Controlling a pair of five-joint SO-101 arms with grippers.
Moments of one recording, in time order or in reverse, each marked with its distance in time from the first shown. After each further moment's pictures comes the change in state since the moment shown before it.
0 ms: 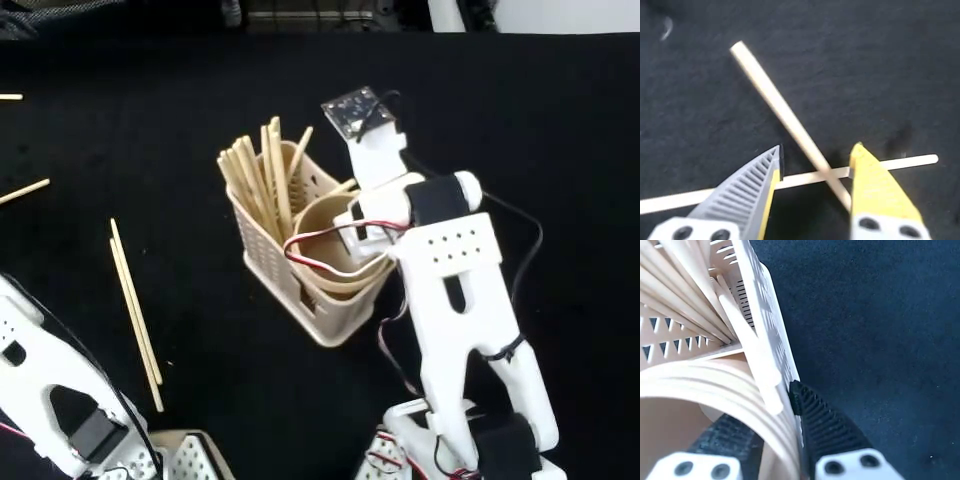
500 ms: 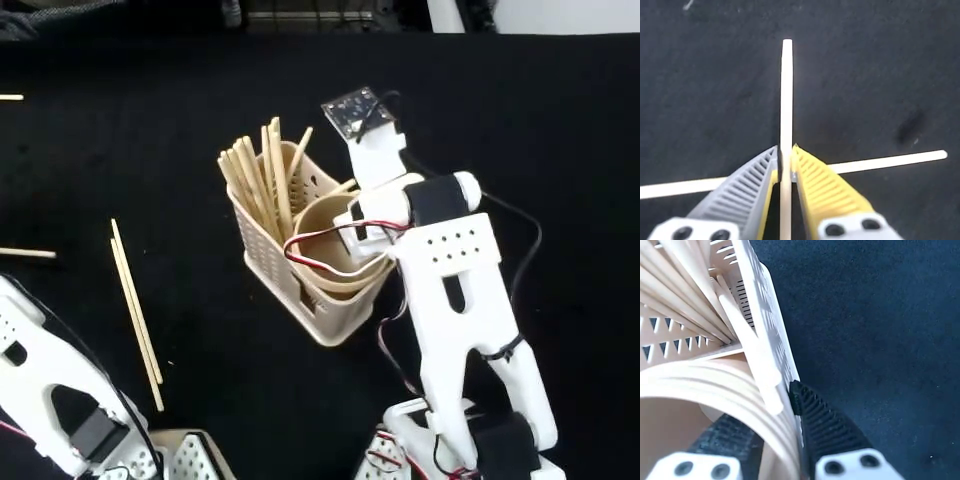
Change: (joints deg) left arm -0.1 0.5 -3.4 7.9 2.0; right arm 0.0 0.0 0.0 0.0 0.0
